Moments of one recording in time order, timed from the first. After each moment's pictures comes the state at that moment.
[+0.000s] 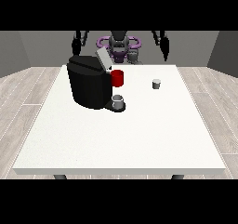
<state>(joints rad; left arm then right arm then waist) 0.02 0.12 0.04 -1.60 -0.01 -0.01 0.01 0.02 -0.06 -0.02 -1.58 0.00 0.02 0.02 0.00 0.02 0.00</state>
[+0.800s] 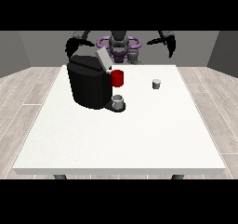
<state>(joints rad) -0.02 0.26 0.10 -1.53 -0.02 -0.17 -0.13 0.01 -0.02 -0.08 -1.56 -0.01 -0.07 -0.10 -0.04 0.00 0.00</state>
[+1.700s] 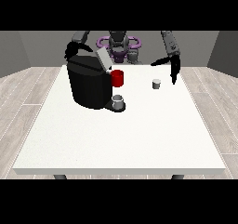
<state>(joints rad) -0.32 0.38 0.18 -1.05 -0.13 -0.18 -0.14 -0.10 -0.03 -0.03 -1.57 -0.02 -0.09 -0.07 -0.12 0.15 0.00</state>
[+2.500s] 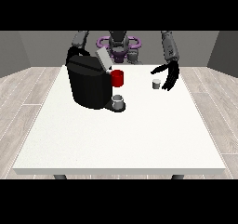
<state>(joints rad) -0.44 0.38 0.10 -0.81 -0.33 -0.11 -0.17 -0.19 -0.04 -0.04 -1.43 0.03 -0.15 -0.03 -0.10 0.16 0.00</state>
